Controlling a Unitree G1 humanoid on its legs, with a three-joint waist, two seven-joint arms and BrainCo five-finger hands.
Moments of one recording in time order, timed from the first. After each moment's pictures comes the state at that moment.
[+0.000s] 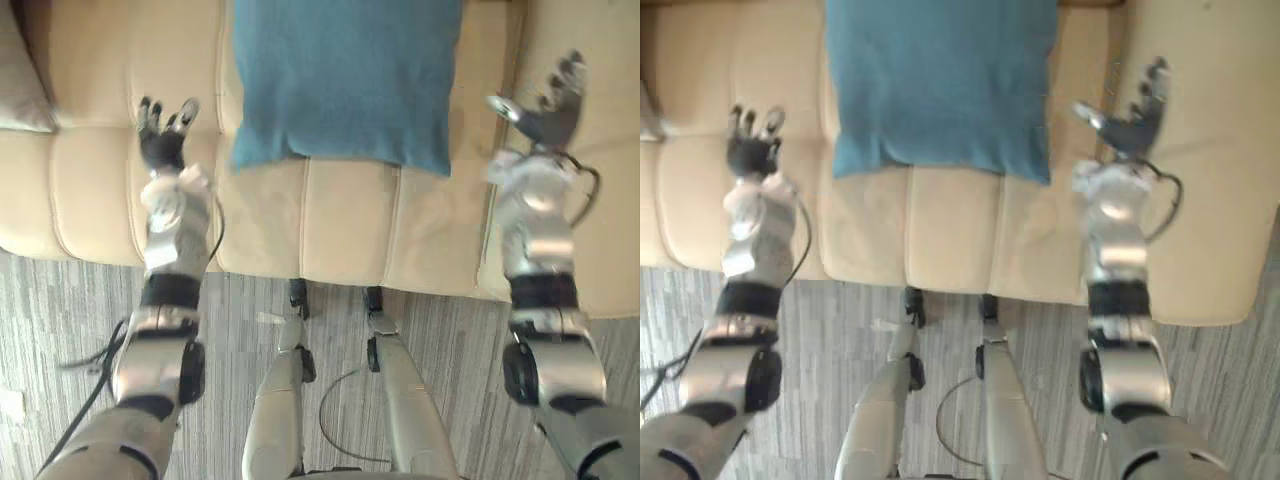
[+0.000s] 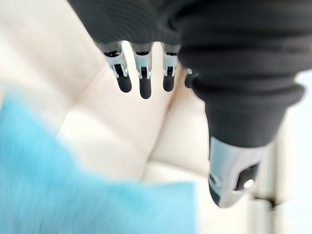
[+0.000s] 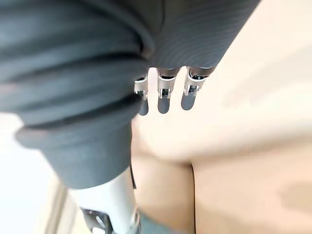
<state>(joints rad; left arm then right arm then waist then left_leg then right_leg) -0.53 0.34 0.17 0.42 -0.57 -0.16 0.29 -0.52 -0.41 -0.21 0.19 0.19 -0.05 -0.37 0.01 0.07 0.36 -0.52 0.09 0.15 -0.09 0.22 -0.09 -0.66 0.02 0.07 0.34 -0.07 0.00</state>
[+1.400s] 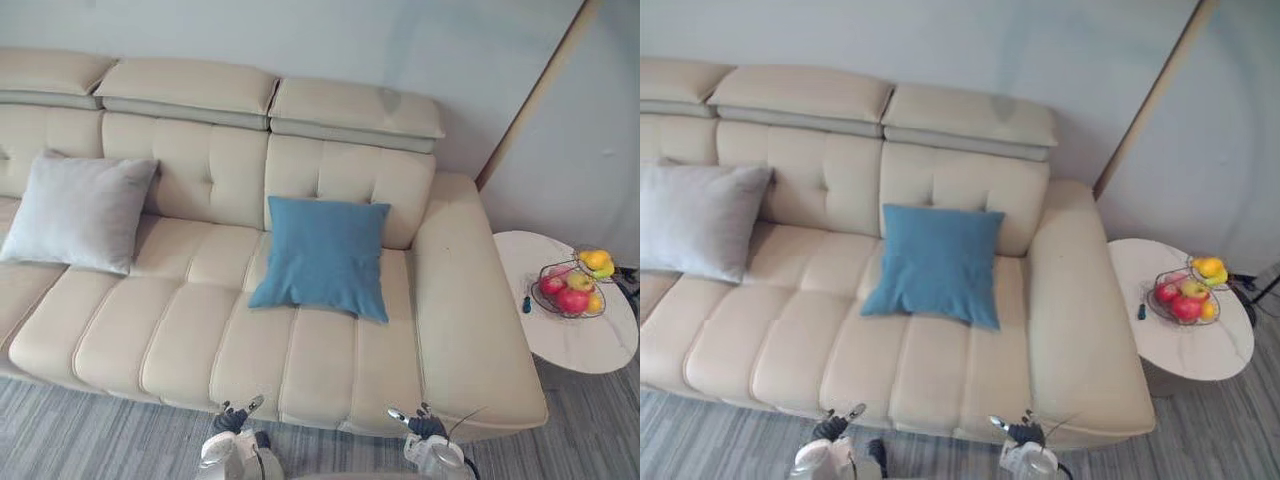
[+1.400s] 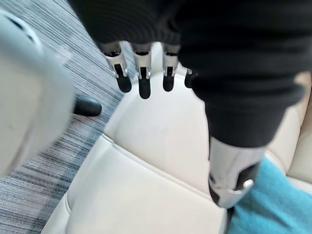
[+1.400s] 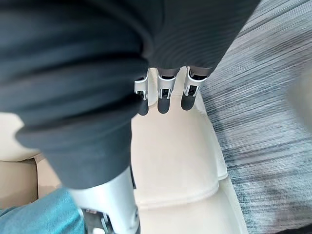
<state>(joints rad) 0.04 -0.04 0.27 0.90 -0.16 -0.03 0.18 0.03 0.05 -0.25 0.90 0.12 -0.02 -0.13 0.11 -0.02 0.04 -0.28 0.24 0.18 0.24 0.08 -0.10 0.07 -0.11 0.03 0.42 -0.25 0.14</state>
